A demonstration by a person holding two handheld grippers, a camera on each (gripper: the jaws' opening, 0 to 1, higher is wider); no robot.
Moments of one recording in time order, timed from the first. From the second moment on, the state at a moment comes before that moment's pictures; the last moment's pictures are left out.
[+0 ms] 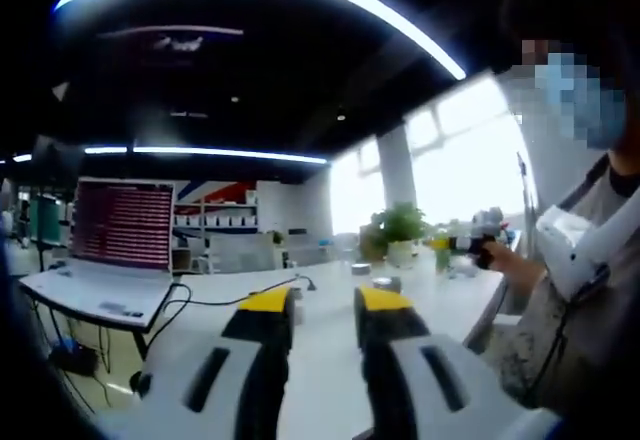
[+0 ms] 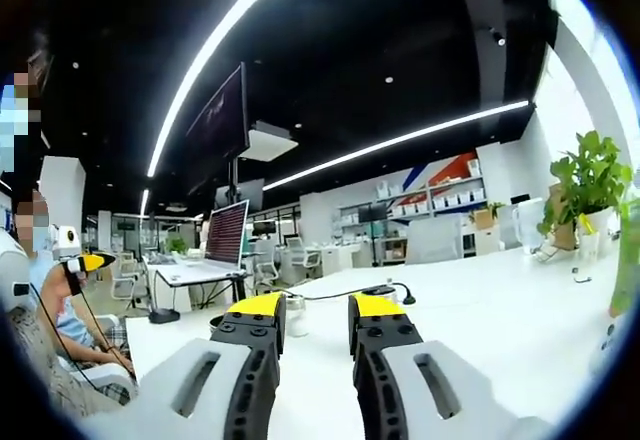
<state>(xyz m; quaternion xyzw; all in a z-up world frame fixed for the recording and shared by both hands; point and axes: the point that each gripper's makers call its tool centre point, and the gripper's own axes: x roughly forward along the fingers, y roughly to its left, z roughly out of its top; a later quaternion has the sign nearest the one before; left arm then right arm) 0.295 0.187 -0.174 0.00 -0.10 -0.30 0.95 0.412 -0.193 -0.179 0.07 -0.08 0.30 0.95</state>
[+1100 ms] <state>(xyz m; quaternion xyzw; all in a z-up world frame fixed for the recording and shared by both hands) 0.303 0.180 -0.177 0.00 -0.10 -0.33 0.94 0.459 -0.212 -0.172 0.08 -0.05 0.26 0.96</state>
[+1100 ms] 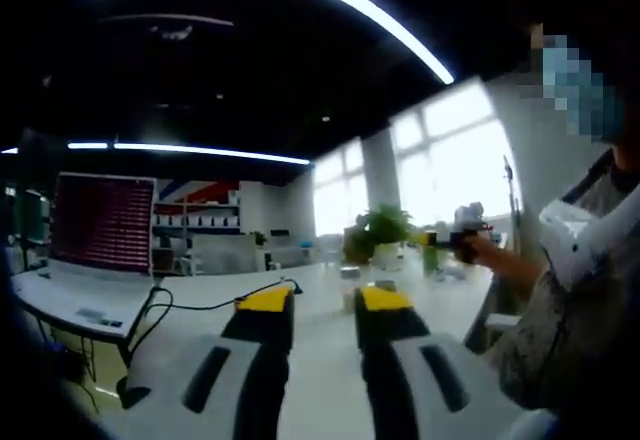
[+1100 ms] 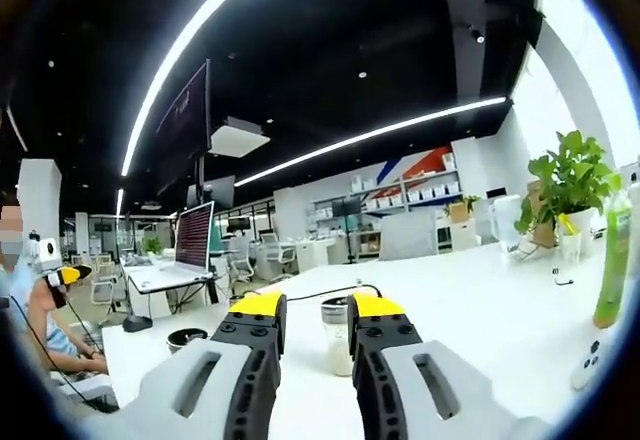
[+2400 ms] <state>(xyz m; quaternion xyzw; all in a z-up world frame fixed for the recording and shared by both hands) 0.259 0.211 -0.178 0.00 -0.10 -0.23 0.97 0.596 -0.168 -0.213 0.05 0.02 0.25 0.97</state>
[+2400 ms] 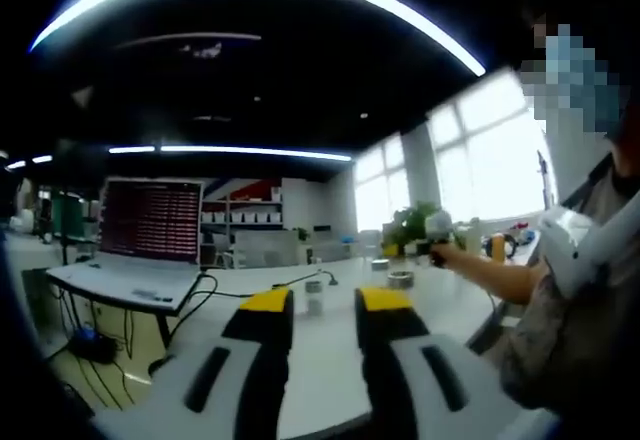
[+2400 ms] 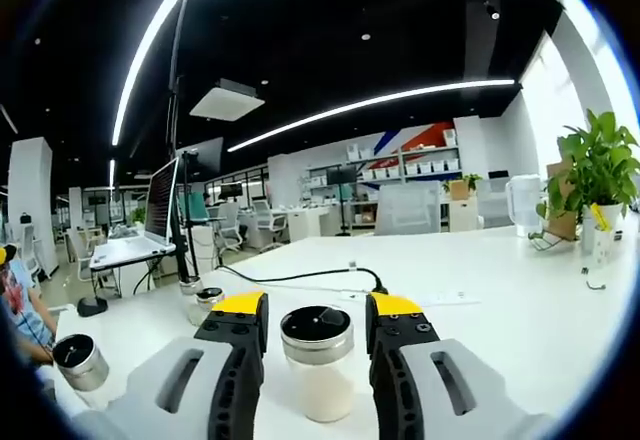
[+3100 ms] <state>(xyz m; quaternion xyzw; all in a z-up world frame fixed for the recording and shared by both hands) 0.257 0.208 -0.172 0.00 -0.10 -0.23 0.97 0.610 -0.141 -0.242 0.01 0.06 0.24 0.97</state>
